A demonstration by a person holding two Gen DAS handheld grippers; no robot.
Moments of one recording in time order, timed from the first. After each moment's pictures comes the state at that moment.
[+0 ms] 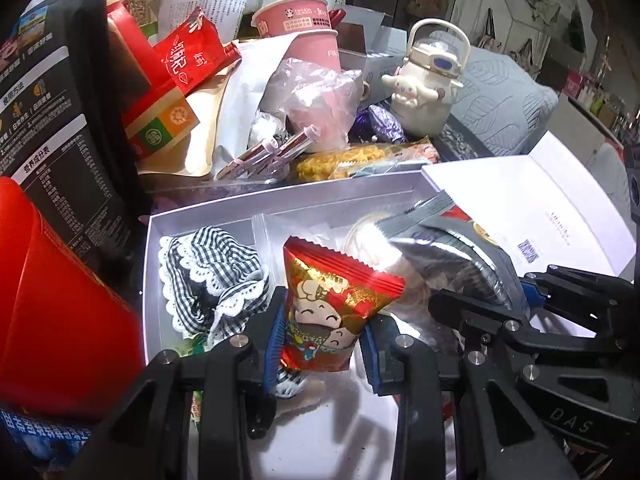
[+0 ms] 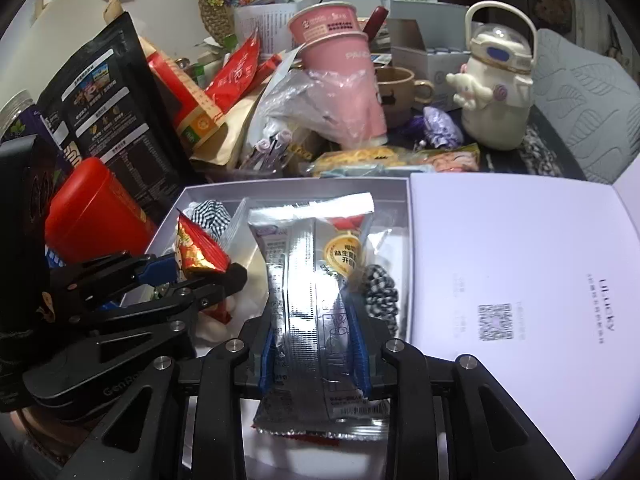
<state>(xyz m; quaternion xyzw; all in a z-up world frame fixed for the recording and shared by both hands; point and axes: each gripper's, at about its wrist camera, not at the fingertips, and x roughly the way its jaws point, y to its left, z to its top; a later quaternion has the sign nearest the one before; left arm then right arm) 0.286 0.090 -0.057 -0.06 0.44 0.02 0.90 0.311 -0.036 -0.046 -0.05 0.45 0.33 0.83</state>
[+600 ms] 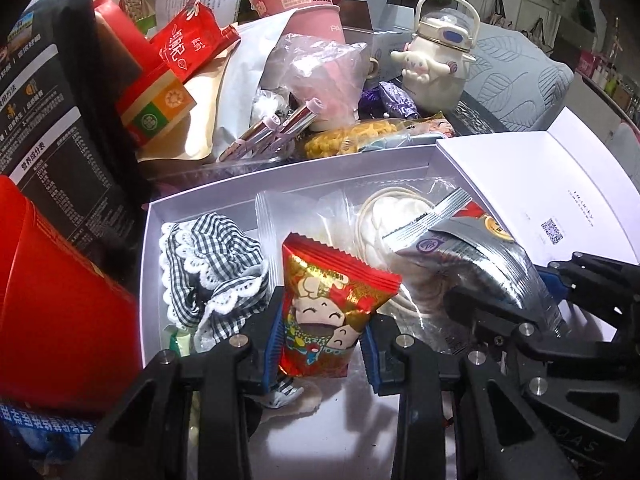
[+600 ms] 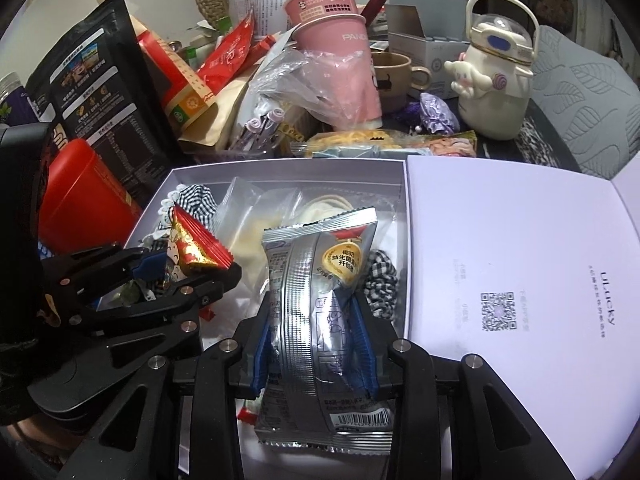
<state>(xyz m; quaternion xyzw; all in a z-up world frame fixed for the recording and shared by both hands) 0.297 0.081 -0.067 -0.03 0.46 0.05 0.88 0.309 -0.029 -0.054 -0.08 0.47 0.31 0.82</state>
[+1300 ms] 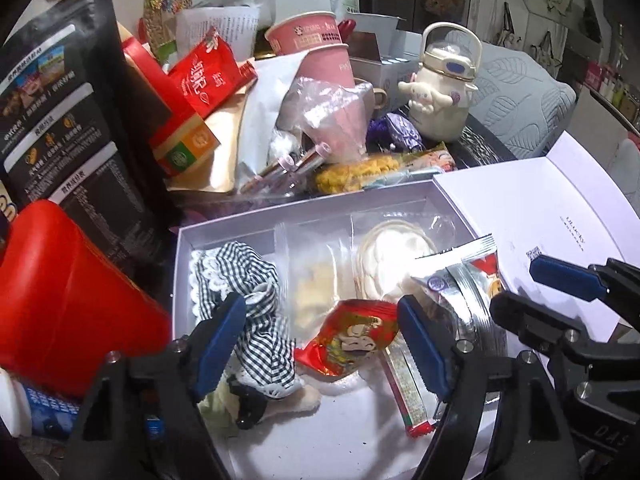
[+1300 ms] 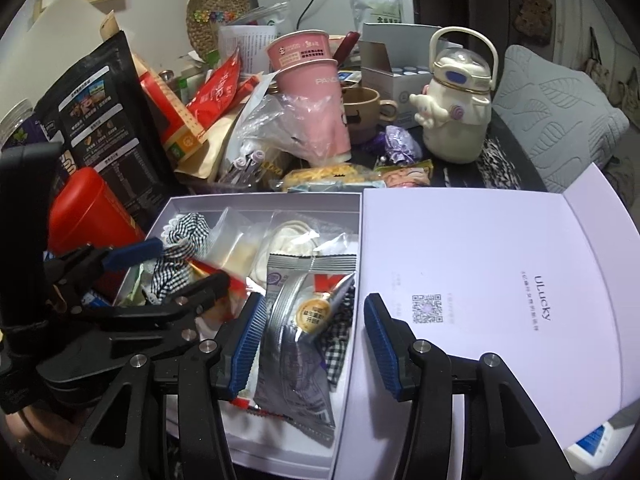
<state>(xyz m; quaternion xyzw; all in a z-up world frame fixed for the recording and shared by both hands) 0.286 0.078 -0.040 -0.03 0.43 0.08 0.90 0.297 -0.055 -0.020 -0.07 0.44 0.28 0.85</state>
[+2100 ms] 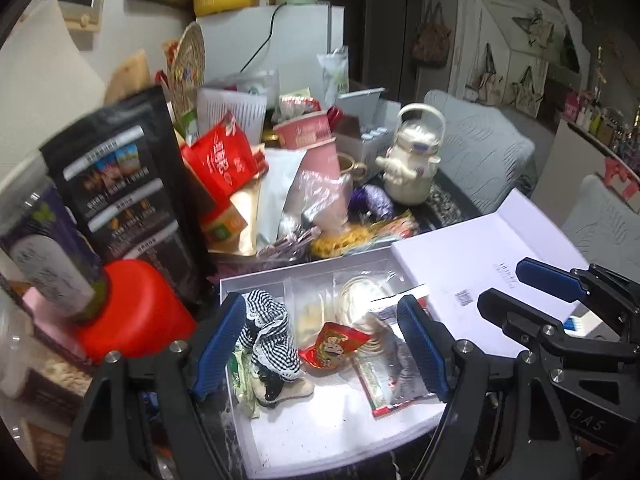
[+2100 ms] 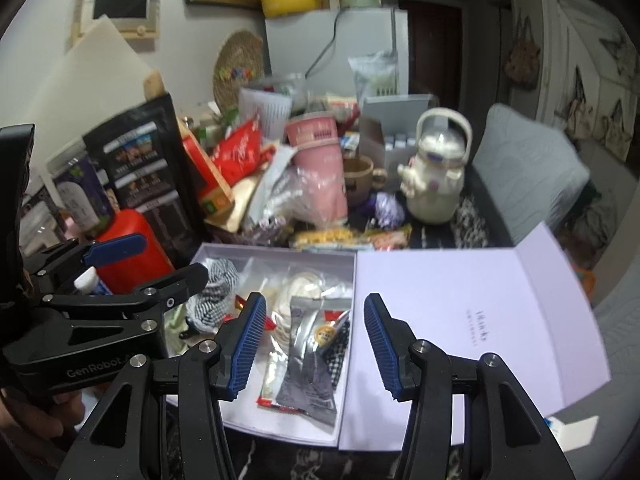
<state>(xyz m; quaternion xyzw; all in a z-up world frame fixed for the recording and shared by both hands) 0.226 0.070 0.056 -0.03 0.35 0.06 0.93 0.248 -0.069 0.059 -0.08 0.35 0.28 0.89</state>
